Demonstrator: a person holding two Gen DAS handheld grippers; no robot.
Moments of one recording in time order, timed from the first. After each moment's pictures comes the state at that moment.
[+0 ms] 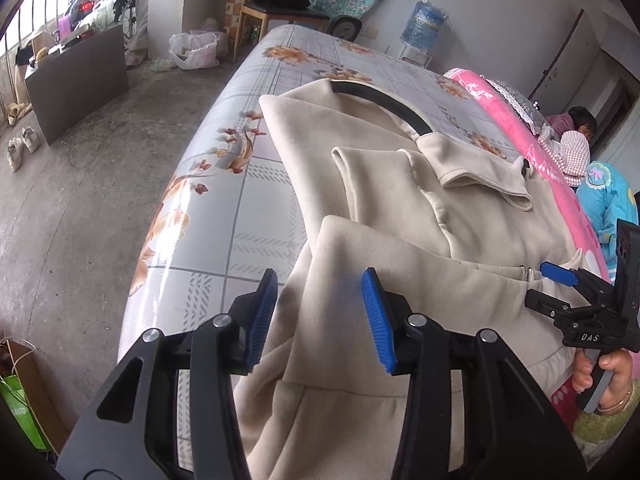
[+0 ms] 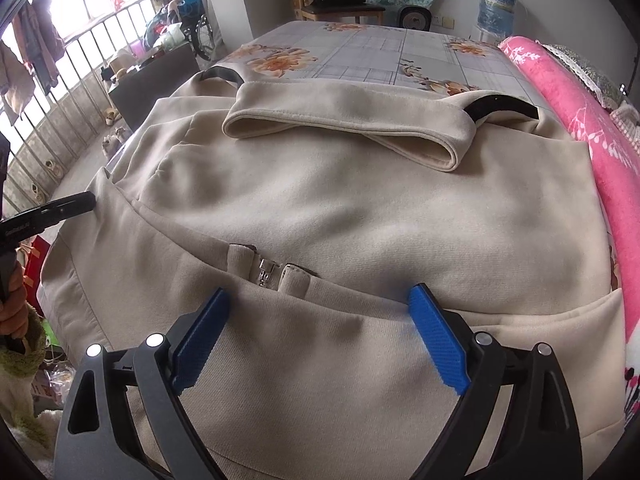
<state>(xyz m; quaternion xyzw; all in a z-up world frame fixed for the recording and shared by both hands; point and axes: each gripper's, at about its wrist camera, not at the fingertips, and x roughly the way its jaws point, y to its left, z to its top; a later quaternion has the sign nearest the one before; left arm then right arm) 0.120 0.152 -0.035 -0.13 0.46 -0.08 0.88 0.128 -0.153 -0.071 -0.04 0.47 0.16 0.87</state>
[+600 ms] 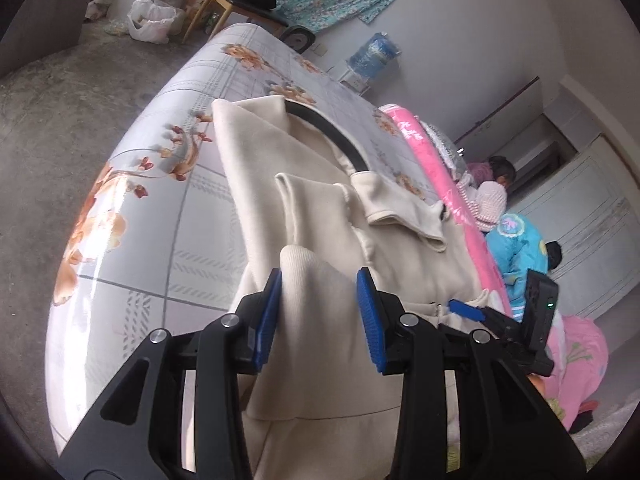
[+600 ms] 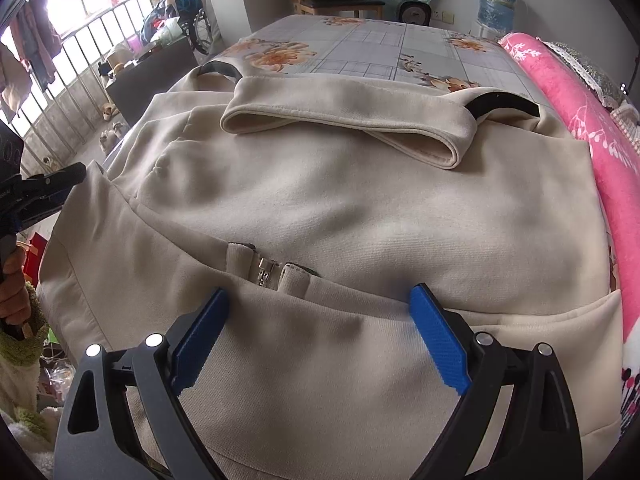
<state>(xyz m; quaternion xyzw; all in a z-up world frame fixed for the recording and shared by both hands) 0.127 0.175 -0.035 -0.29 0.40 -0.22 0.84 0.131 -0.151 -0.071 -0.04 0.48 0.15 0.86</state>
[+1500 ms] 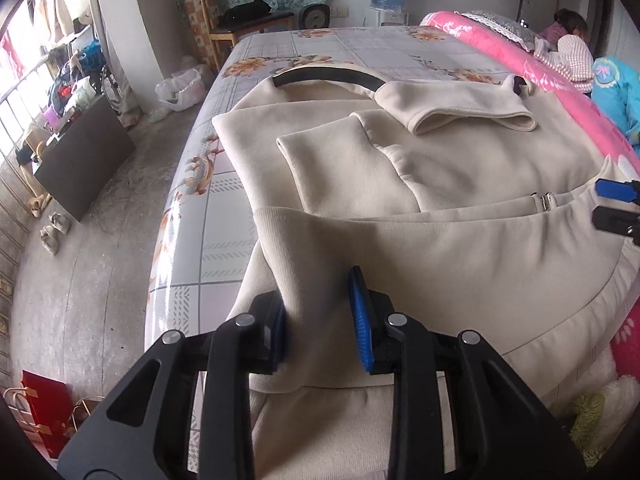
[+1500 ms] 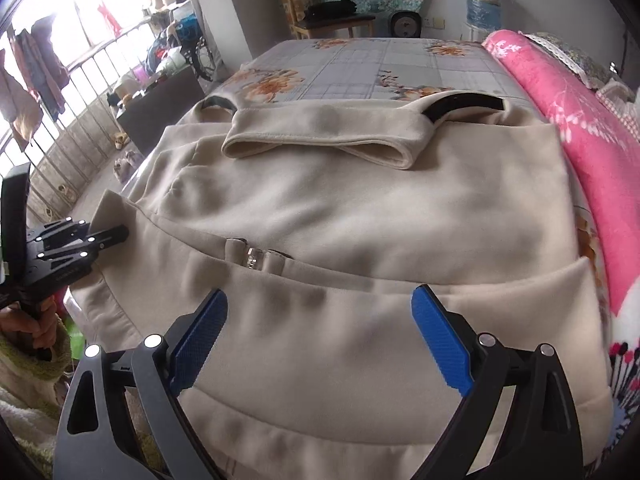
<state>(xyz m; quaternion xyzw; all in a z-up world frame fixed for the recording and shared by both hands) 0.109 0.082 -0.029 0.07 0.46 -0.05 0.88 0.103 -0.206 -0.046 0.02 0.45 0.16 0.88</state>
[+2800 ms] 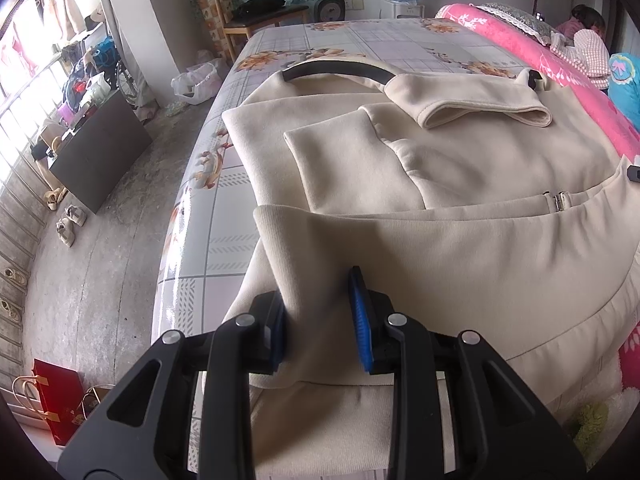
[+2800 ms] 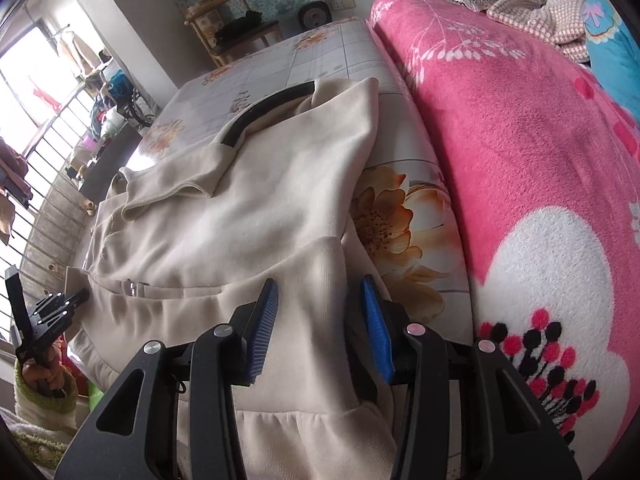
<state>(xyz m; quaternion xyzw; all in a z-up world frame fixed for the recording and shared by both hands) 0.108 0.073 -0.027 0.08 0.47 -0.02 0.88 0.122 -0.352 -0.050 0.14 0.48 0.08 0.86</state>
